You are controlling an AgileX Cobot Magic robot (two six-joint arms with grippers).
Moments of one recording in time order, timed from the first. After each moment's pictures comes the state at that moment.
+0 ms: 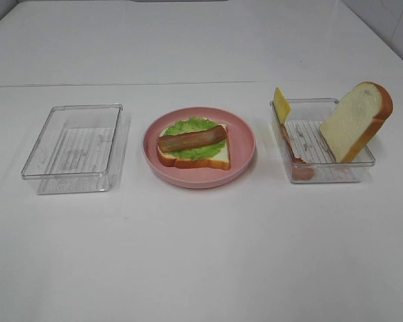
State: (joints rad) left arm -0.24 0.01 -0.50 -0.07 1.05 0.06; right arm -0.03 0.22 -0.53 0.17 0.86 -0.09
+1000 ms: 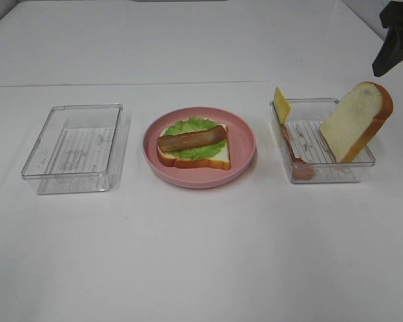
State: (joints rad) left arm -0.24 0.00 -0.50 -0.07 1.05 0.06; right arm -0.03 1.59 -1.33 0.23 0.96 -0.08
